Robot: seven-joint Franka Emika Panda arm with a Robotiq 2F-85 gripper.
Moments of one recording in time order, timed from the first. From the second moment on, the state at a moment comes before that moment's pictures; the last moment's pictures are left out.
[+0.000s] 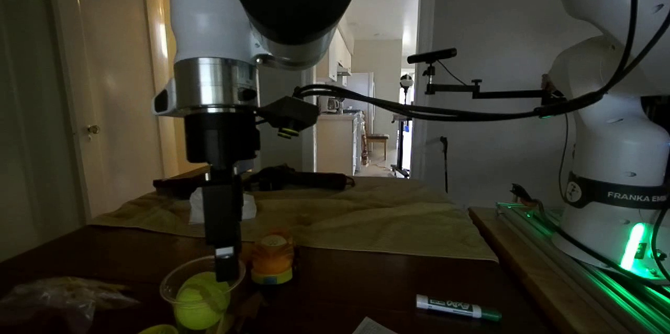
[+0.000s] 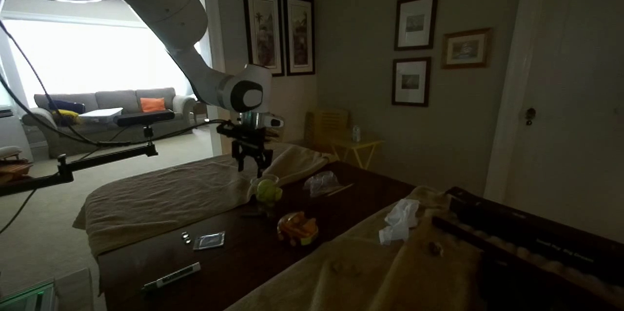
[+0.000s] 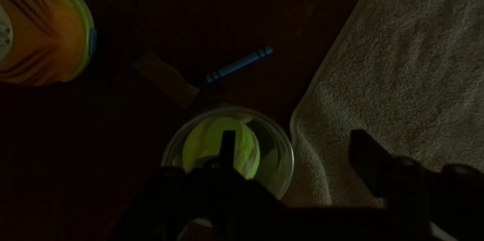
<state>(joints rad) 0.22 0.50 0.20 -1.87 0.07 2.34 -0.10</state>
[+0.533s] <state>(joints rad) 0.19 0.49 0.14 -1.88 0.06 2.26 -0.10</state>
